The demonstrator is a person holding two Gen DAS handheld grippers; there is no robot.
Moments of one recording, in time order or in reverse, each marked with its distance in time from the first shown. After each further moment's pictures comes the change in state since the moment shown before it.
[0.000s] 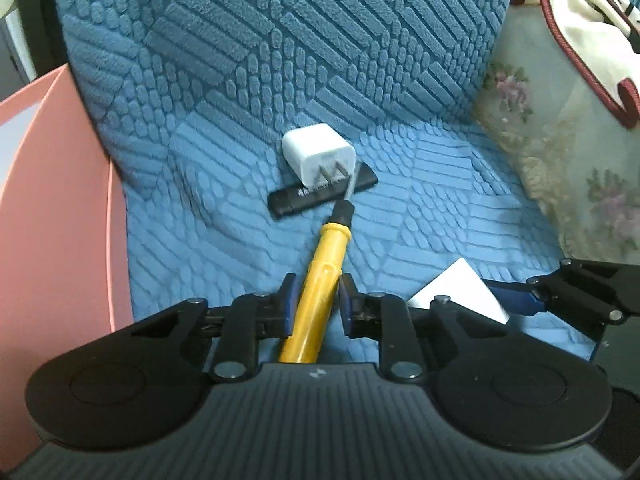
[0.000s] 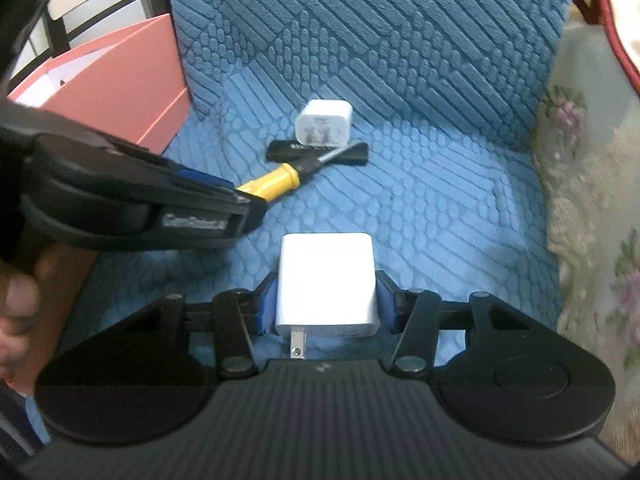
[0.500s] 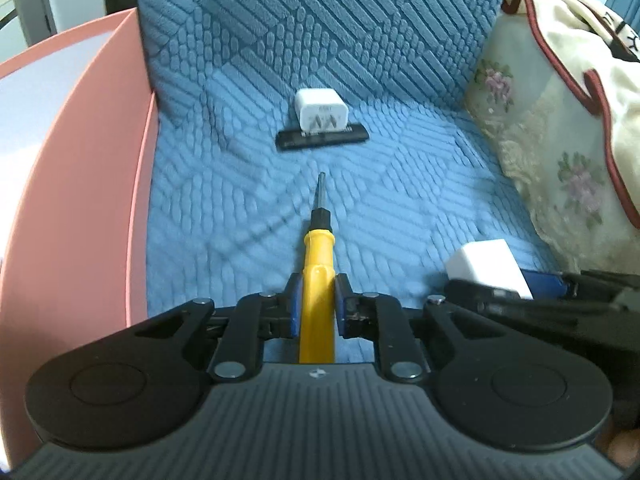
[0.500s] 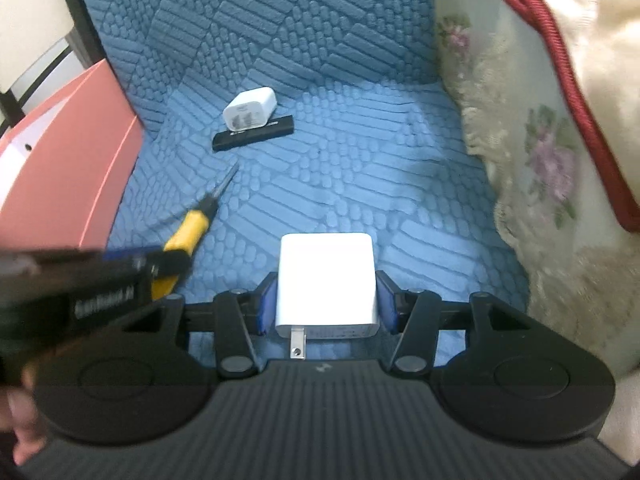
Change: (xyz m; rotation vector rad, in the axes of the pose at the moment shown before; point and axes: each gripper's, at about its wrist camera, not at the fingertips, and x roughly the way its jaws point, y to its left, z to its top) left arm -0.046 -0.012 -0.059 -0.129 -0.010 0.012; right arm -0.042 -0.021 -0.030 0.285 0.033 -0.060
